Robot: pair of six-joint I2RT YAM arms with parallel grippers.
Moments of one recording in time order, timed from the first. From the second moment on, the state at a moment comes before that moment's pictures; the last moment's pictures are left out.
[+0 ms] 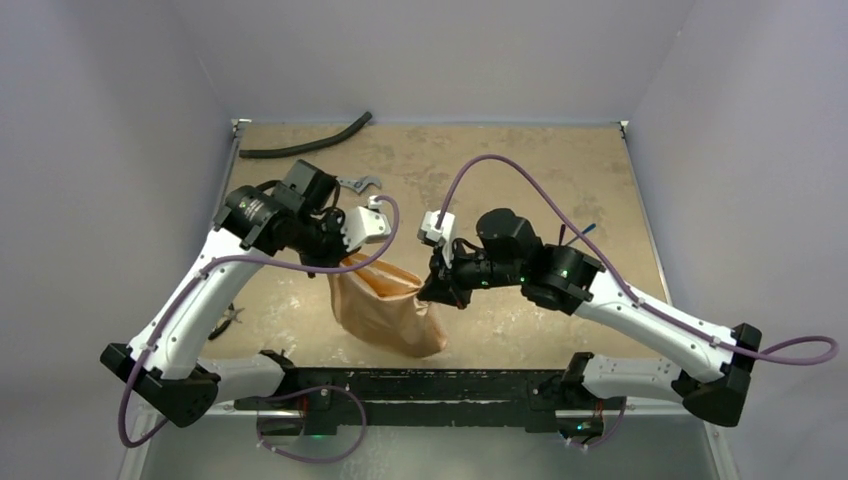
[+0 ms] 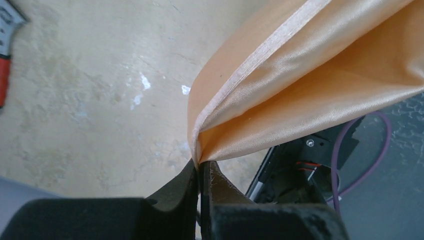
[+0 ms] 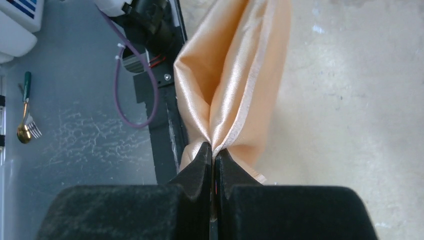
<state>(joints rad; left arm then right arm) -0.55 1.23 1.53 -1.42 0.21 0.64 1.00 1.12 1.15 -0.52 -0.41 0.05</state>
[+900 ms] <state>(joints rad) -0.29 2.26 1.94 -1.03 0.03 0.64 0.44 2.03 1.43 -0.35 -0.51 -0.08</state>
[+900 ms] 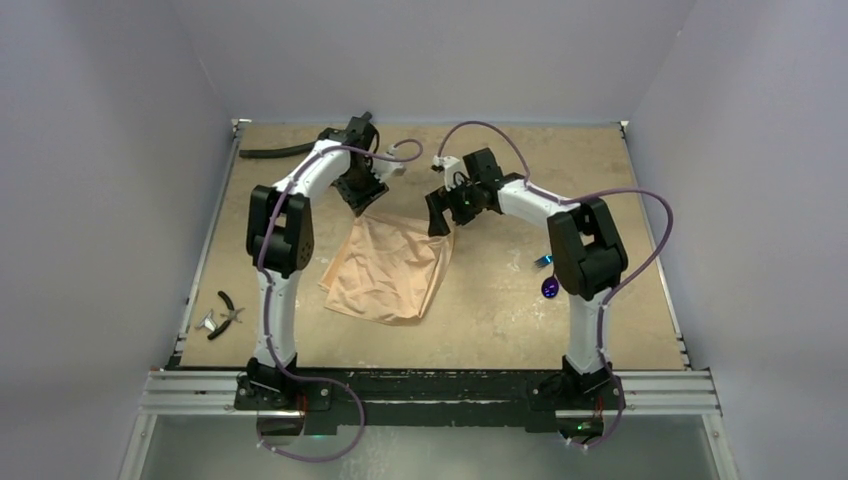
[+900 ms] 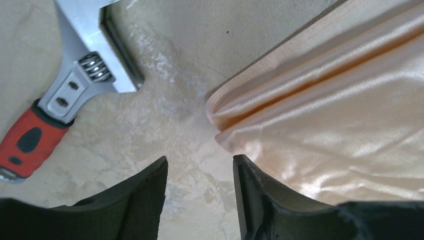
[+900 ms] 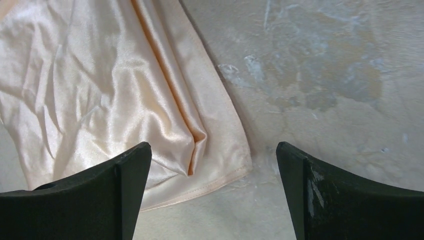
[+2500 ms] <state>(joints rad) -0.48 2.44 2.10 -0.82 0.52 0.67 0.43 1.70 0.75 0.51 -0.43 0.58</state>
